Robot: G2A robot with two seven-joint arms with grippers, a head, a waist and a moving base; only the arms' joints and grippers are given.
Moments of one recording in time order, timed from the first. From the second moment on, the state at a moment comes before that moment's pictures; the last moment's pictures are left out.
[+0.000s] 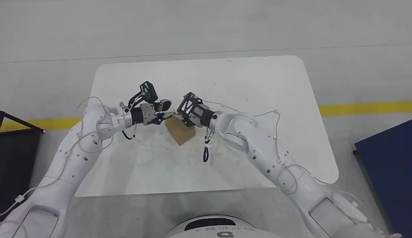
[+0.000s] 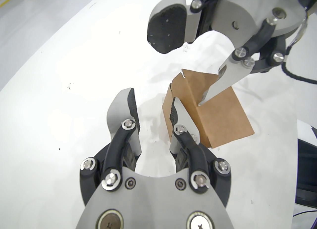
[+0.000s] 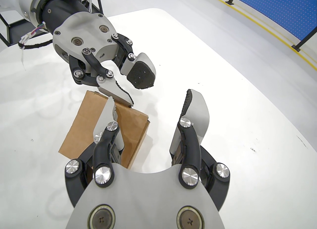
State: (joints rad) left arm 1.06 -0.97 -1.04 -1.20 1.06 -0.94 -0.11; right arm -1.08 -1.38 0.80 -1.36 -1.29 -0.35 0.22
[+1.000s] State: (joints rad) left arm 1.07 -0.97 -1.05 -1.20 1.05 -1.01 -0.14; right arm -1.11 -1.38 0.81 -1.34 -1.31 -0.37 0.19
